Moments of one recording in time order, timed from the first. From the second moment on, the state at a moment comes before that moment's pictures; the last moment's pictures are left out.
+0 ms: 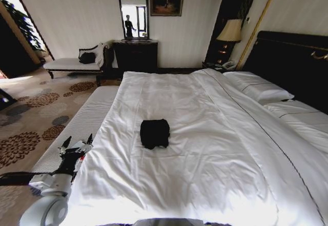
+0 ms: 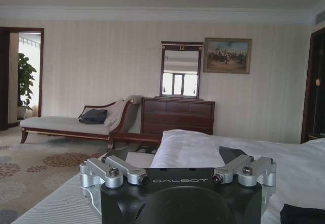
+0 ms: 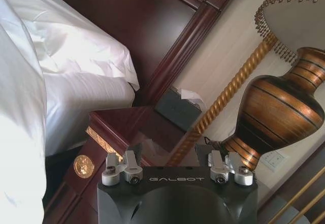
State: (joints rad) left arm 1.77 -1.18 -0.92 -2.25 -0.60 -0.01 -0.06; right arm -1.62 1.01 1.60 0.85 0.17 0.26 0.09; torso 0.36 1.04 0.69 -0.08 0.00
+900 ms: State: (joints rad) left arm 1.79 -1.19 -0.91 -2.26 -0.58 -0.02 -0.06; right arm -1.77 1.29 1.53 1.50 0.42 0.28 -0.04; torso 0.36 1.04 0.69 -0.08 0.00
